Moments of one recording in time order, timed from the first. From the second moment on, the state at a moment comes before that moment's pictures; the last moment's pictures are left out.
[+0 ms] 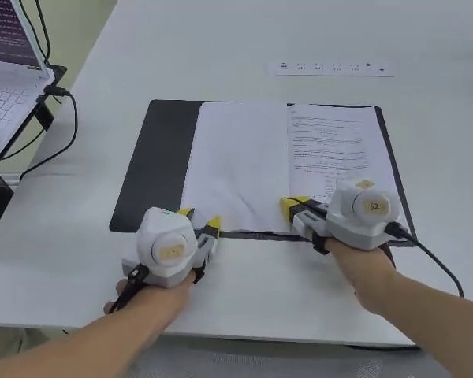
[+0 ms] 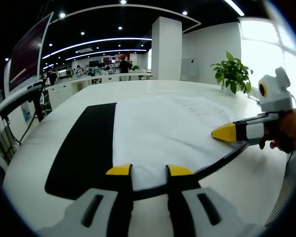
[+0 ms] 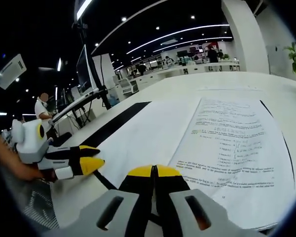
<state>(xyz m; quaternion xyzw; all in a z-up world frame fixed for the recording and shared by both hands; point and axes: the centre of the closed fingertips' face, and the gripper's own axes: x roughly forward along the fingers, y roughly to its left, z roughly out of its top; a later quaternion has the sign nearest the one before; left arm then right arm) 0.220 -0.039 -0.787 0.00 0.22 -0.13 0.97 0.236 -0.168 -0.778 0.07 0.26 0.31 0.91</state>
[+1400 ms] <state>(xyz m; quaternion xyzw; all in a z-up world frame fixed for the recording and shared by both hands) 0.194 -0.033 -0.698 -0.13 0.28 -0.17 0.94 0.133 -0.234 -0.662 0.21 0.30 0.21 0.91</state>
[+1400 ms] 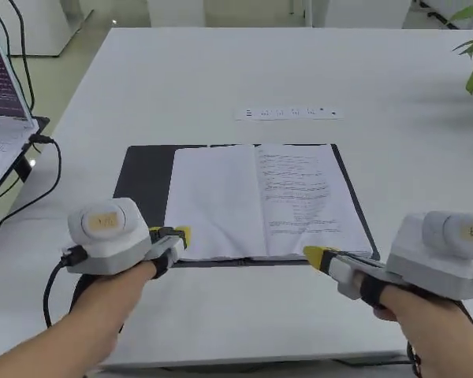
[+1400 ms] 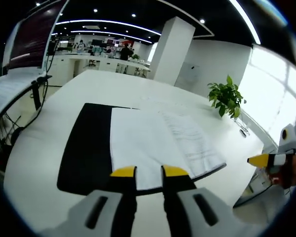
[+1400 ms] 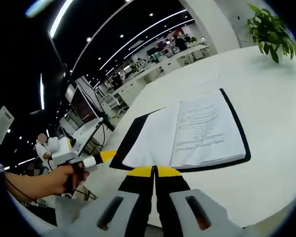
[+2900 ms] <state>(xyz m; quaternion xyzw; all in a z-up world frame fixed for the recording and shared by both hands) 0.155 -0.015 -0.634 0.01 0.24 -0.12 0.96 0.134 -0.346 -0.650 0.07 0.26 0.12 0.96</state>
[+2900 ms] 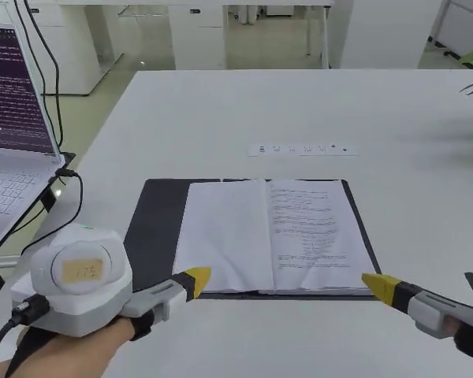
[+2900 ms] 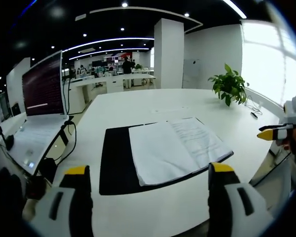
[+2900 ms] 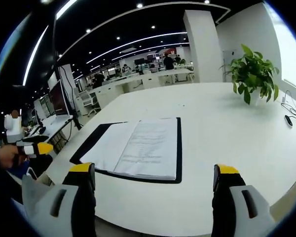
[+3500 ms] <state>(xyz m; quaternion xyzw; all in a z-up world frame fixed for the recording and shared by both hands) 0.181 -0.098 -0.664 0.03 0.26 -0.19 0.95 0.123 -0.339 -0.657 0.08 0.25 0.13 0.95</state>
